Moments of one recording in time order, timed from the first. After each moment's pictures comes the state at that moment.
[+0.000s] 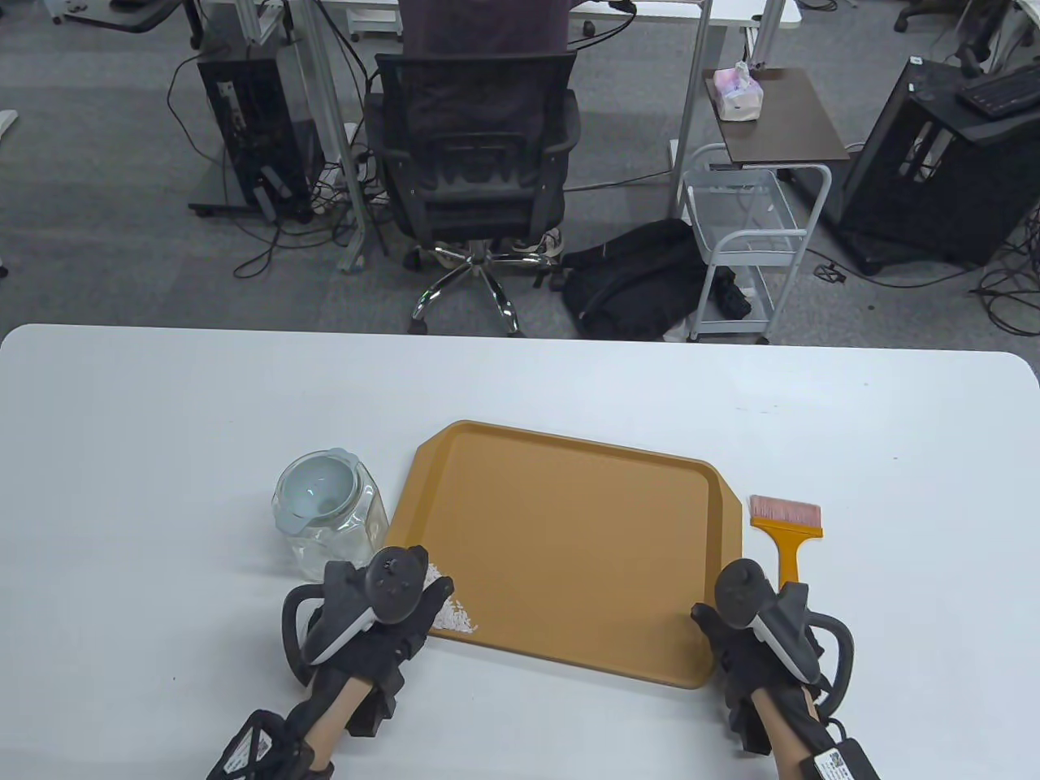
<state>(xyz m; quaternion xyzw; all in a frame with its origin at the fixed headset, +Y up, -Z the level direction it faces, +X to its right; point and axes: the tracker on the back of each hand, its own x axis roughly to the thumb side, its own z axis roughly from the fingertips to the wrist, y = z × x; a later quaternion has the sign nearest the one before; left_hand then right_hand) -0.177 -0.707 -0.320 -0.09 -0.02 0.01 1.00 0.223 -0.757 -0.297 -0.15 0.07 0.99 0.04</state>
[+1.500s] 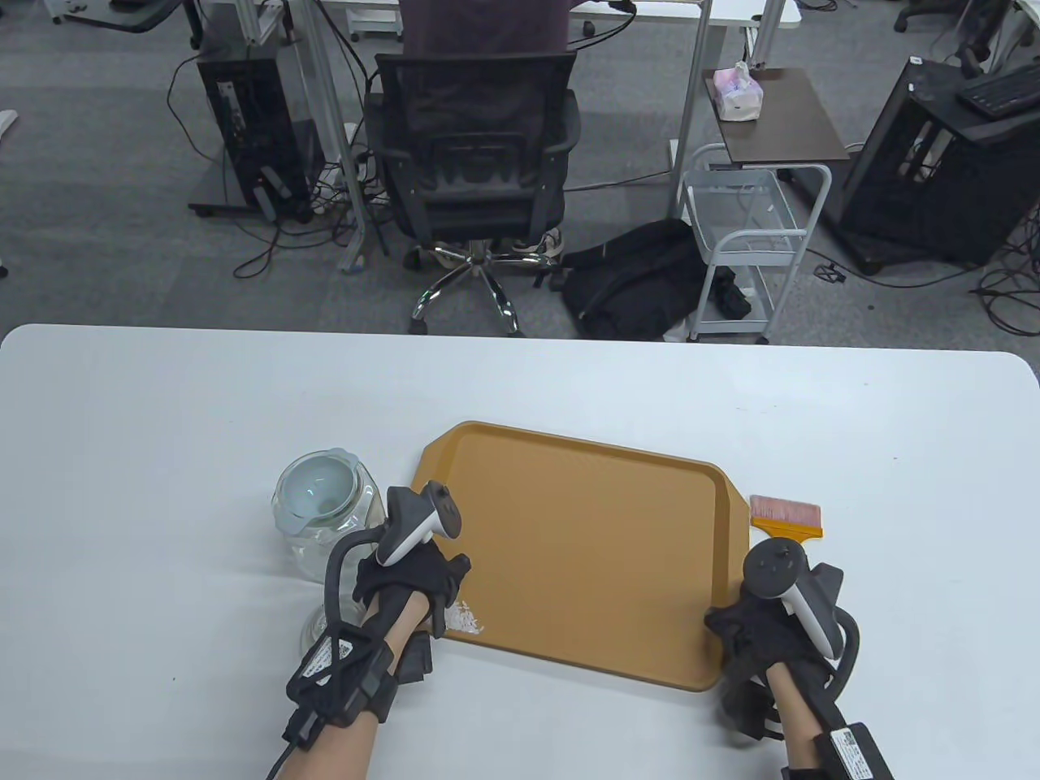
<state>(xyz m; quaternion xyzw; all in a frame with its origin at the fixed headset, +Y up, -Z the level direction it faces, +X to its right) -0.159 -0.738 -0.383 -0.32 0.11 -0.02 0.94 0.254 -0.768 -0.313 -0.18 0.14 0.95 0.21</state>
